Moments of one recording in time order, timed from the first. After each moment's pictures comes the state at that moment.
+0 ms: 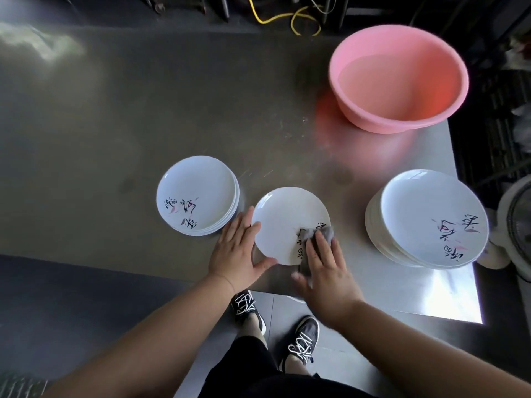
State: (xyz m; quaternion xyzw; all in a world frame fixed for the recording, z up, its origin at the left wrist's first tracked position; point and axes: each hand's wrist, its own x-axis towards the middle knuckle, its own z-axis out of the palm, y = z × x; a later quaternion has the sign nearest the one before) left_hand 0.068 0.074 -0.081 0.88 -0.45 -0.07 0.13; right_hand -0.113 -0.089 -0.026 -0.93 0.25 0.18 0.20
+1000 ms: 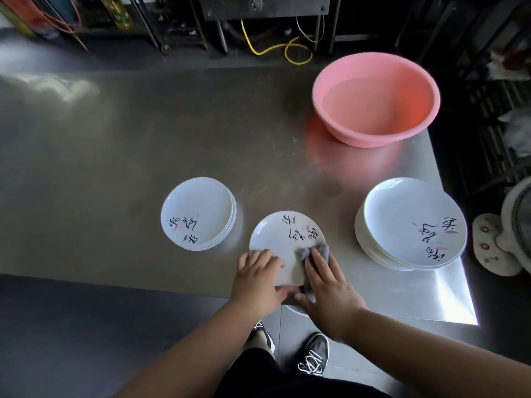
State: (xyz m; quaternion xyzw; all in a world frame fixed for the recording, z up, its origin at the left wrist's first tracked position) left_hand 0.013 0.048 -0.057 0.87 -0.47 -0.05 0.15; right_hand -0.138 -0.102 -0.032 -0.93 0.21 0.19 0.22
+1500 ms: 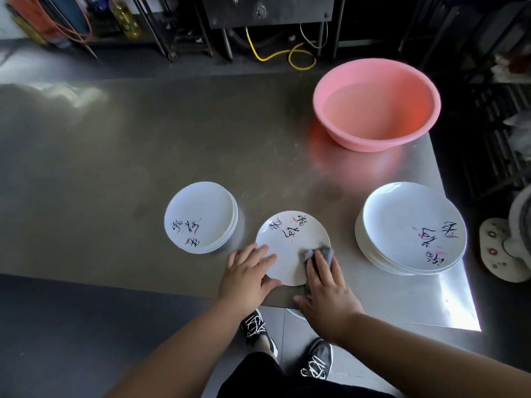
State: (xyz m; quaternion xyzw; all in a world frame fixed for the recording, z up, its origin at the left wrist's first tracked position) left_hand 0.041 0.065 -0.062 0.86 -0.49 -0.03 0.12; right_hand -0.135 -0.096 -0.041 -0.92 0.24 0.21 0.22
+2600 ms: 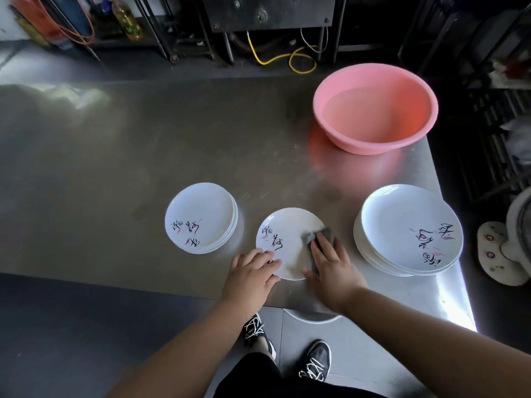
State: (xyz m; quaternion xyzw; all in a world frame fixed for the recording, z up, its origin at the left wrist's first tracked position) left_hand 0.028 0.055 -0.047 0.86 -0.49 -0.04 0.12; right_hand -0.109 -0.144 -0.041 -0.93 0.25 0.15 0.23
